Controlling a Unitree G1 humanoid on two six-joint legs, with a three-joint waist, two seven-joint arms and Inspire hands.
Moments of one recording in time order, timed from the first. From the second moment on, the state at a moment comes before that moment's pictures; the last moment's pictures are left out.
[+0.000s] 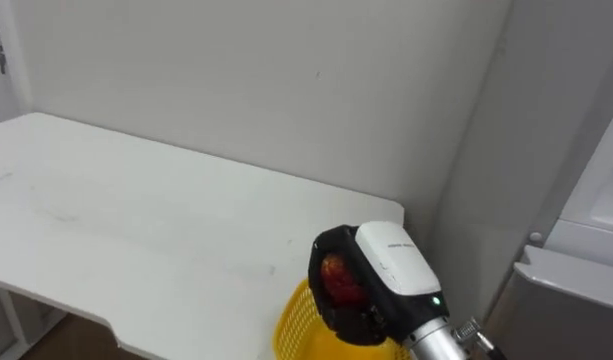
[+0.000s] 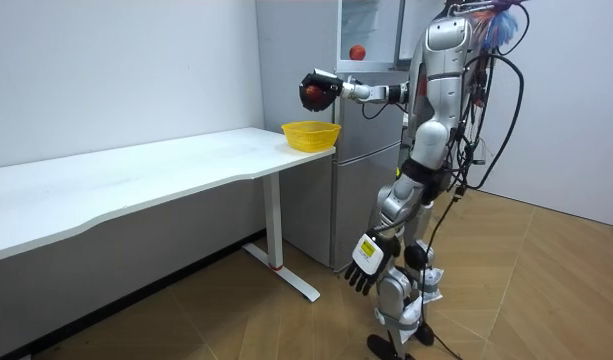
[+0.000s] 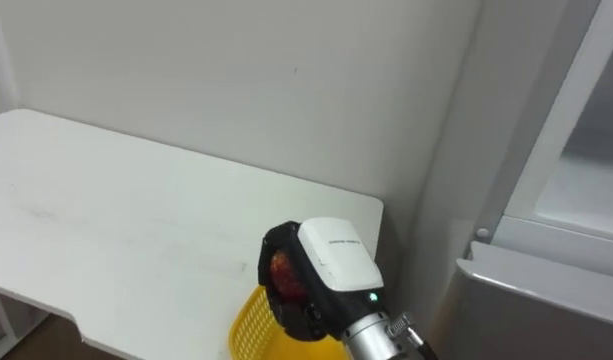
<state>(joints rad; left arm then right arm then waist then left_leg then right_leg) 0.14 0.29 -0.13 1.08 0.37 0.01 -0.05 -0.34 -0.35 0.41 0.19 -0.68 -0.17 -0.27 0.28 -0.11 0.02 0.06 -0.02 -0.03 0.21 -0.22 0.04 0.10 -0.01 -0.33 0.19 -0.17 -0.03</state>
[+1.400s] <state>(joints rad) 0.13 0.30 -0.10 1.01 0.44 0.02 -0.07 -0.36 -0.35 0.45 0.30 -0.75 -0.15 -0.28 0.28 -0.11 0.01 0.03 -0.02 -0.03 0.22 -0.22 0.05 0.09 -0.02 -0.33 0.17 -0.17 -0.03</state>
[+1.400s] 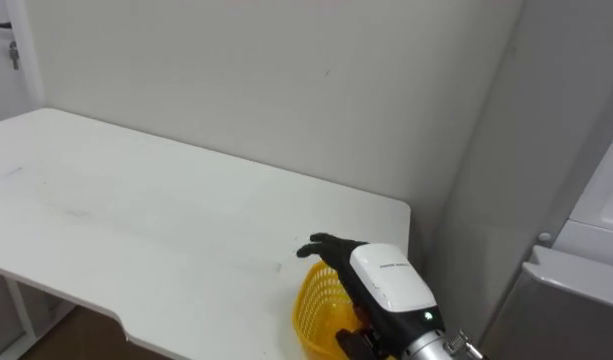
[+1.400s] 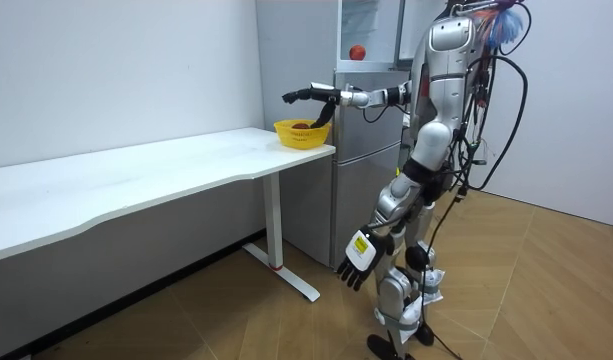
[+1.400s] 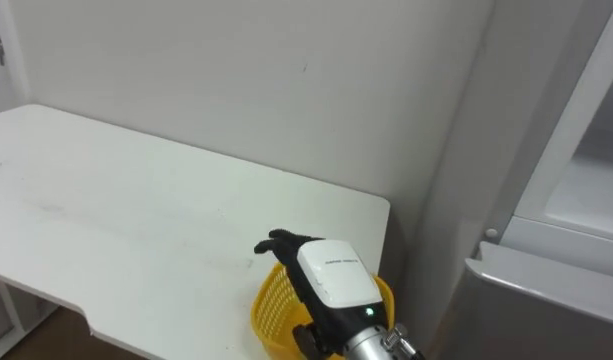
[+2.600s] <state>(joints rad) 0.17 0.29 -0.10 0.96 0.45 0.02 -0.08 -0.36 -0.35 0.41 0.24 -0.70 -0.16 -0.29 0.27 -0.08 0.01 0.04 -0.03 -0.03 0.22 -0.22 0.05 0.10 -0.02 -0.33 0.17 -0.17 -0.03</state>
